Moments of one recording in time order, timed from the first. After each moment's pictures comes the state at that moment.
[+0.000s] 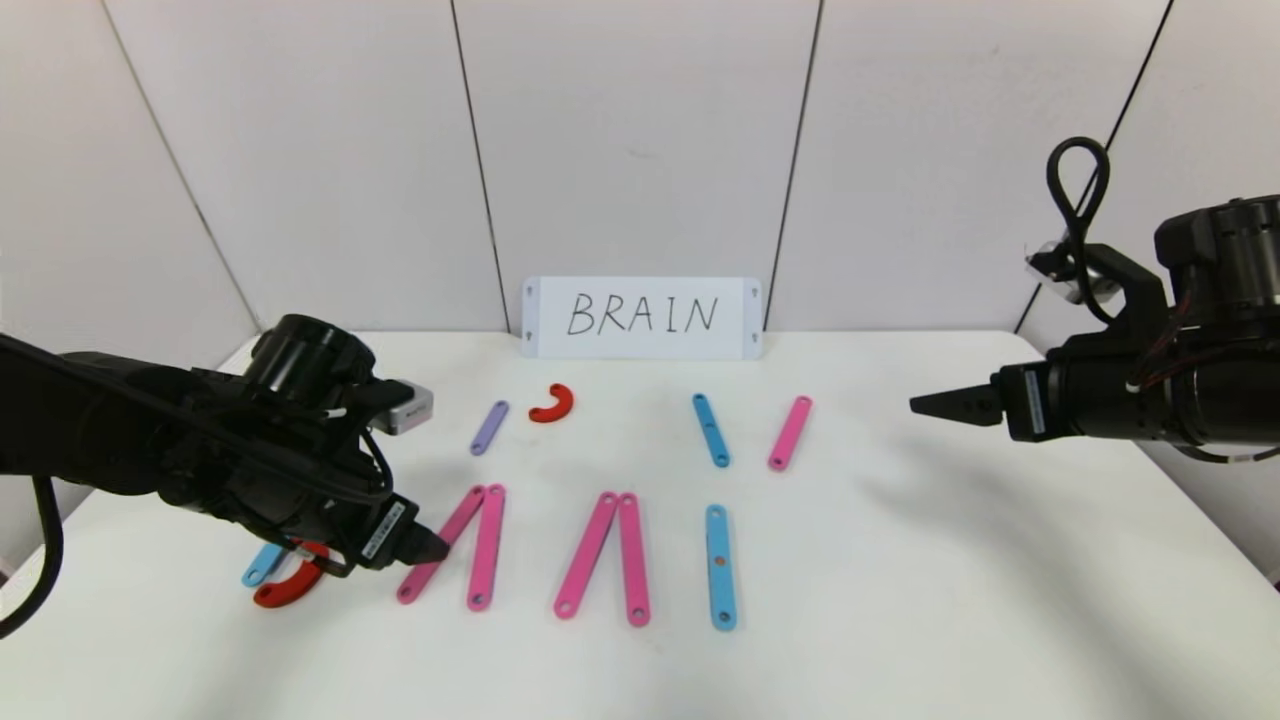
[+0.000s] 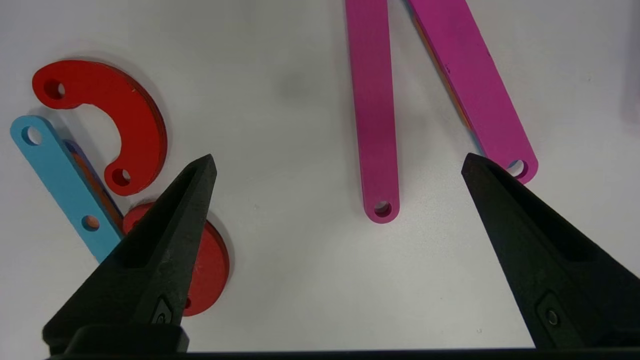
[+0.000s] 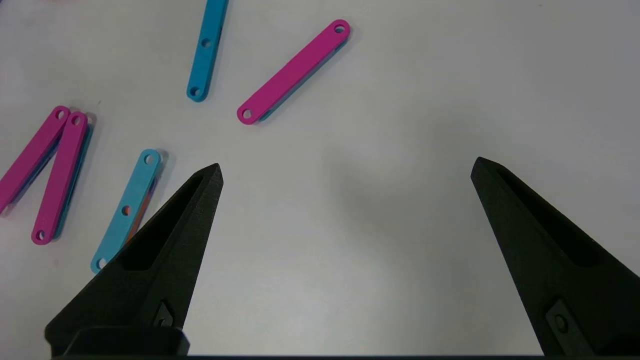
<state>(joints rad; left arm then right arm) -0.24 1.74 -0.97 0.24 -0.06 0.20 0.12 1.59 -0.99 0.03 0.23 -0.02</state>
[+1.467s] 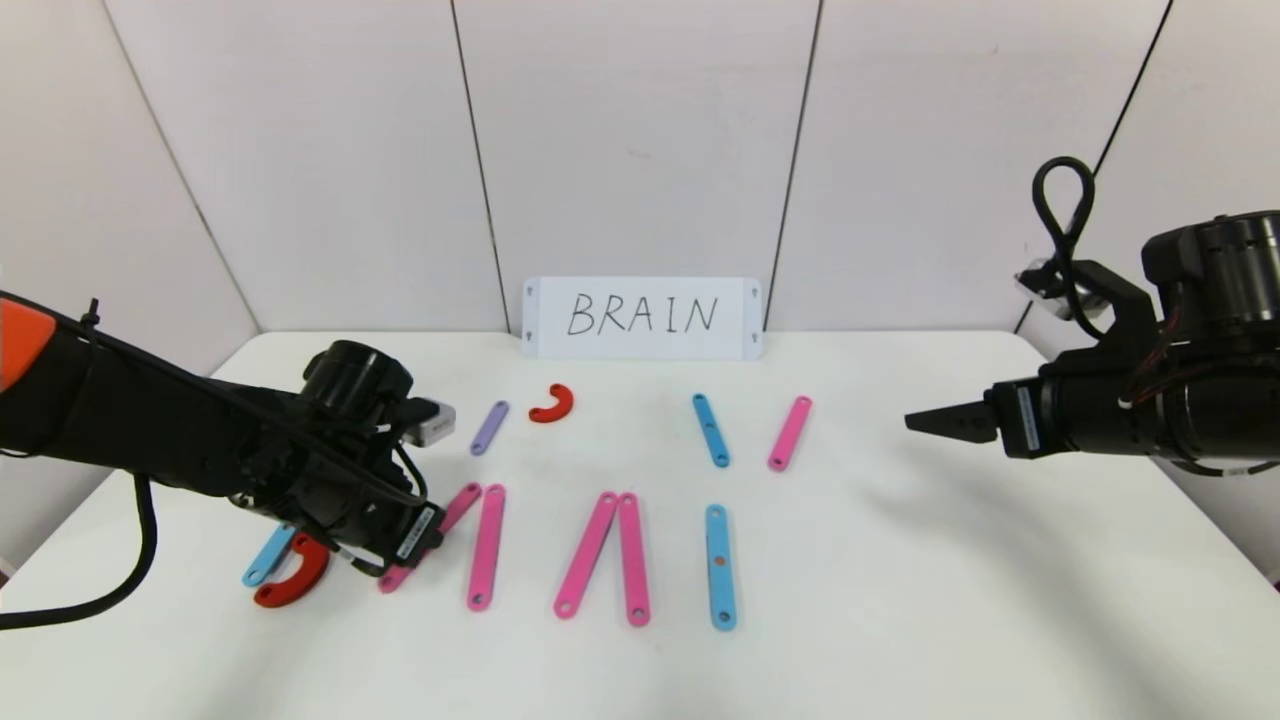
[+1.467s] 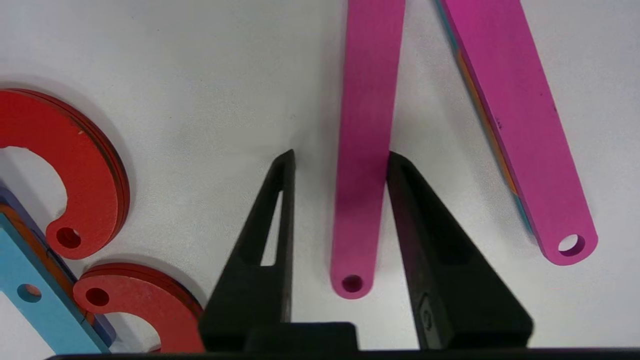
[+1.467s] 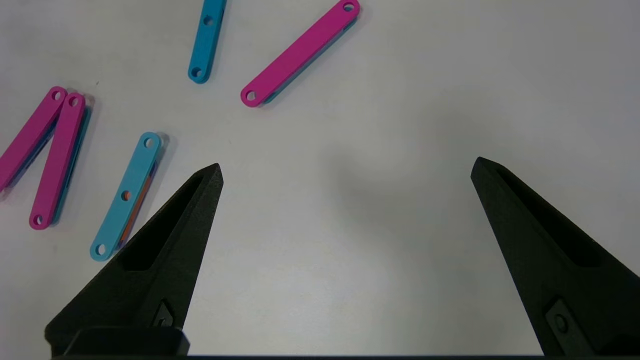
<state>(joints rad) -0.25 1.88 -0.98 0.16 -0.06 0.16 0.14 1.59 -0.96 0.03 0.22 -0.03</state>
